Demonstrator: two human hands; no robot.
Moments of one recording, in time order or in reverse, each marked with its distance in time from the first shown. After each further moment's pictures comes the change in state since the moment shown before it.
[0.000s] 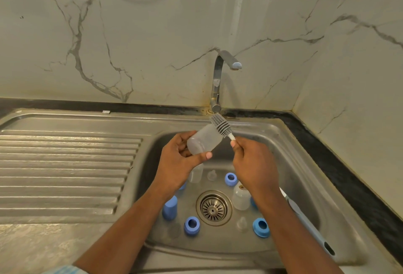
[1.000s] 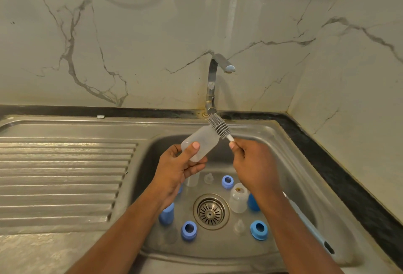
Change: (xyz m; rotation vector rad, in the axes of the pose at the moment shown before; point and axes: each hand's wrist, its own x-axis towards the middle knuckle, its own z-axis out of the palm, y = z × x) left_hand -0.005 0.013 0.006 -0.430 -0.050 -0.344; right_hand 0.006 0.013 -0.003 0.106 0.021 -0.035
